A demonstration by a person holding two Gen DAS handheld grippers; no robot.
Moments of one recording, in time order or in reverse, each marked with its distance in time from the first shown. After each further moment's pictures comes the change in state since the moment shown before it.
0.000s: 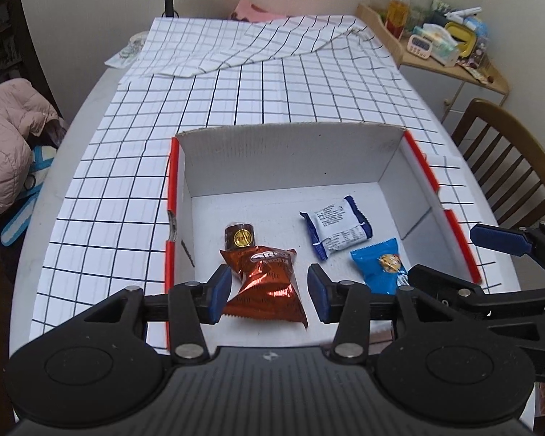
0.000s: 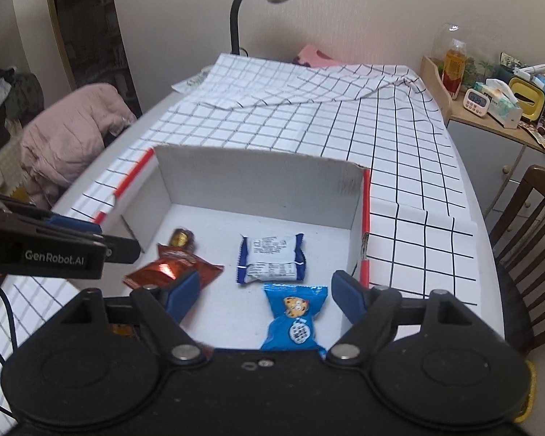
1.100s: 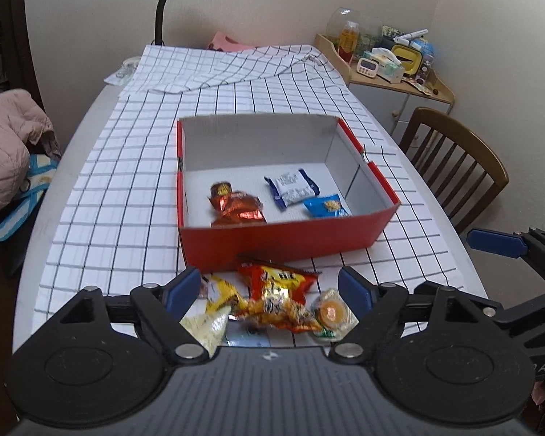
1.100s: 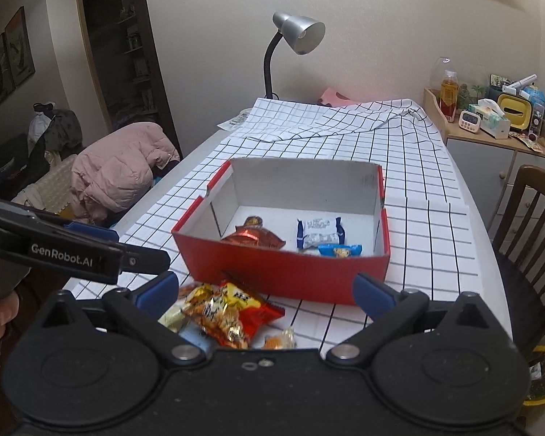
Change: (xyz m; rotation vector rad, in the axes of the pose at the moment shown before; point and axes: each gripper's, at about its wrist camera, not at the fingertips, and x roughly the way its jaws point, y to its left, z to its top) left arm -0.101 0.004 -0.111 0.026 -0.114 -0.109; right arm -0.121 0.042 -0.093 0.020 -0.163 0.082
